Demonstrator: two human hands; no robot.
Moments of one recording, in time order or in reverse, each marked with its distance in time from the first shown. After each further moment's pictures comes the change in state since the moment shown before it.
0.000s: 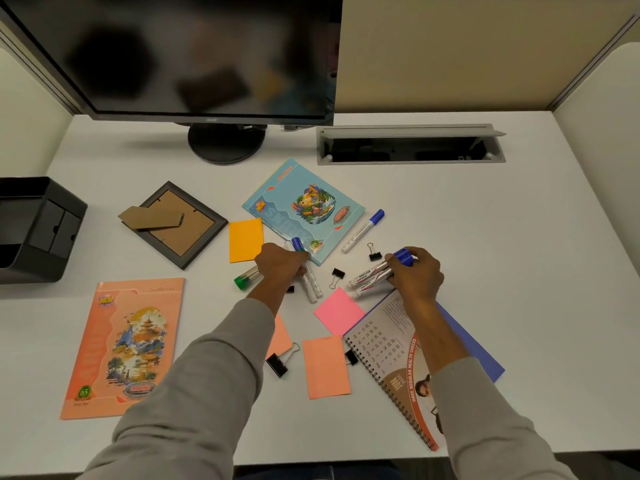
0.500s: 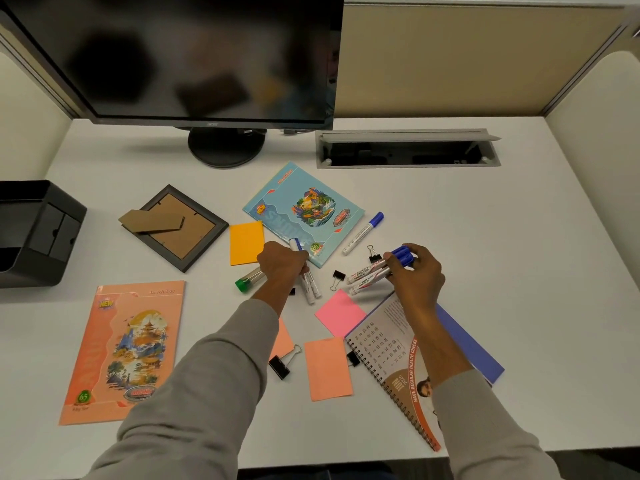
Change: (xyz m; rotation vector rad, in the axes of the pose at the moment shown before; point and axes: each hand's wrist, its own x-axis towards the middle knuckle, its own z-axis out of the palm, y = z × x) left_hand -0.005 0.006 -0.004 0.026 0.051 0.053; right_hand -0.022 -0.009 -0.005 0.054 0.036 -0.158
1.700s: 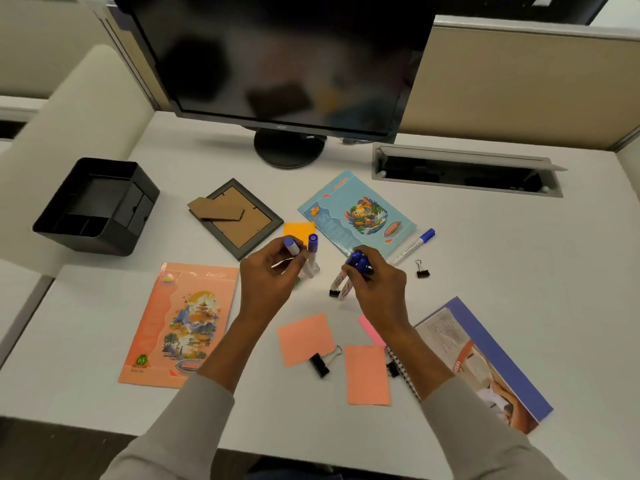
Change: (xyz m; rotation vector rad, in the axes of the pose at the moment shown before) left_hand -0.061 -0.052 -0.148 -0.371 0.031 0.759; right_hand -0.079 -0.056 0.086 0.017 -0.385 -0.508
